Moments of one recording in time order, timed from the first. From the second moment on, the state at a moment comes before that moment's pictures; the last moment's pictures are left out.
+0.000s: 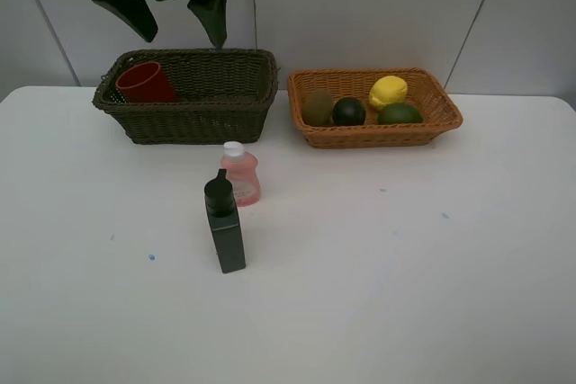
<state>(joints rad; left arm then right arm) -0.52 1.78 -1.70 0.04 1.20 -0.35 -0.15 0.00 -0.53 -0.07 1.07 0.03</state>
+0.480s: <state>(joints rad) -0.72 1.78 -1.59 0.03 1.22 -0.81 -0.15 0.00 -0.53 -0.07 1.07 0.03</state>
